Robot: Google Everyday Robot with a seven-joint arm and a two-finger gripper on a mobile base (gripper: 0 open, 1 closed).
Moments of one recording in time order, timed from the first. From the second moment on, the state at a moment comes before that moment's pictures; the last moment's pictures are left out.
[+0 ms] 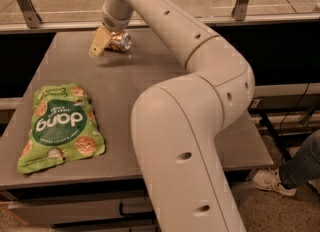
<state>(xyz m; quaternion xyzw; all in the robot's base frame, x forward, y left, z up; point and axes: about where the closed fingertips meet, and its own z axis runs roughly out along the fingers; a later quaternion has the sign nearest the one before) 0.815 0.164 0.862 -0.54 0.78 0.07 0.30</state>
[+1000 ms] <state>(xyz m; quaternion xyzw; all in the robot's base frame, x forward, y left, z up) 0.819 0.186 0.858 -0.56 0.77 0.06 0.28</state>
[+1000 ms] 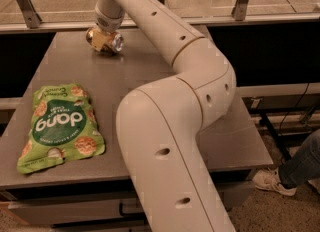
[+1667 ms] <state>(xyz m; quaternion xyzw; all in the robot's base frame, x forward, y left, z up) 0.805 0.139 0.926 -0.56 0.73 0.11 0.38</state>
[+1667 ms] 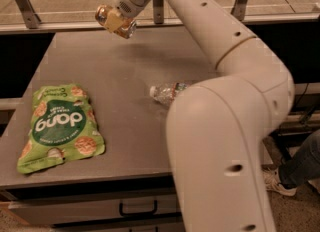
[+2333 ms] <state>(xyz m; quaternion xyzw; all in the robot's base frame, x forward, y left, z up) 0.798 0.045 0.962 -0.50 0.65 0.24 0.53</state>
